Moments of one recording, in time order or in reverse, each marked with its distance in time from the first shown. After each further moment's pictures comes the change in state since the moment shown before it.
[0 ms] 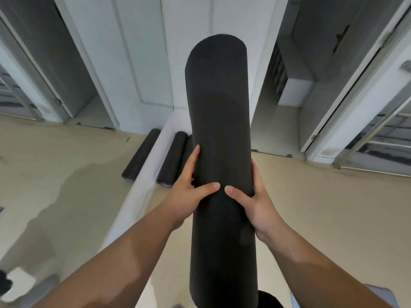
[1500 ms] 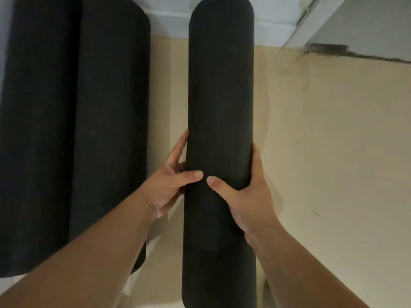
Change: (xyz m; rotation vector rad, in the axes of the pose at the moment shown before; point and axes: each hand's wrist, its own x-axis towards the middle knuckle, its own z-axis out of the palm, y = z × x) left_hand 0.874 -0.752 -0.166 -0.283 -0.173 -0.721; right_hand 0.826 0.730 -0.139 -0.390 0.349 0.636
